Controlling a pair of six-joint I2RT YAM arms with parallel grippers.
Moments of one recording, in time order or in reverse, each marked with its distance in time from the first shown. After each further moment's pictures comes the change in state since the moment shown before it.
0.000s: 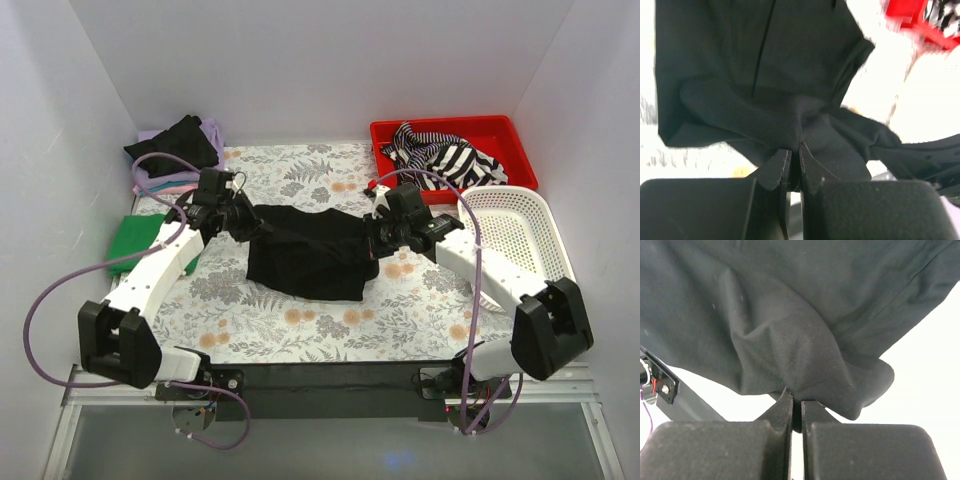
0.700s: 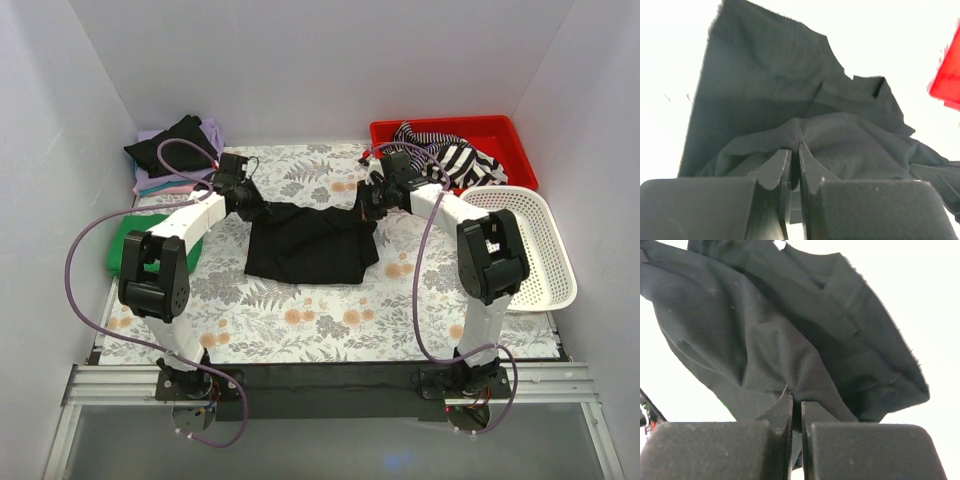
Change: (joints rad) left arm 0.044 0.441 0.175 0.216 -0.140 0.065; right arm -0.184 0.529 0.362 0.110 -0.195 -0.081
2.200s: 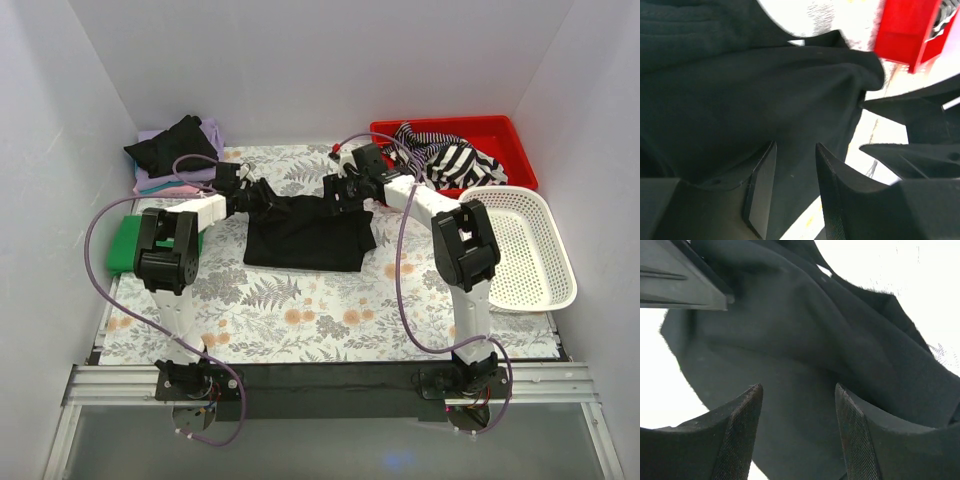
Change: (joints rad) left arm 0.094 0.235 0.006 0.320 0.531 0.018; right arm 0.090 0.192 0.266 -0.008 0.018 -0.093
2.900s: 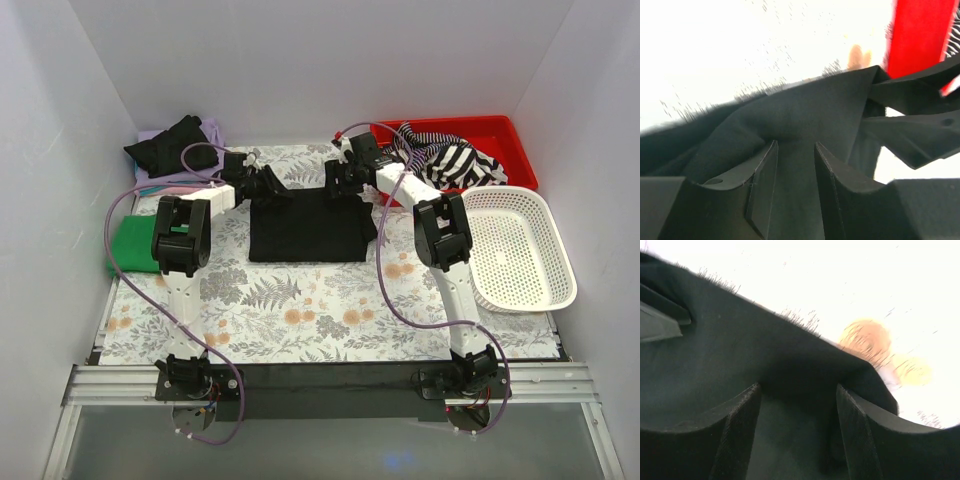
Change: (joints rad) left arm 0.000 0.242 0.229 0.098 -0.042 0.035; right arm -0.056 0.336 0.391 -0.083 0.114 0.002
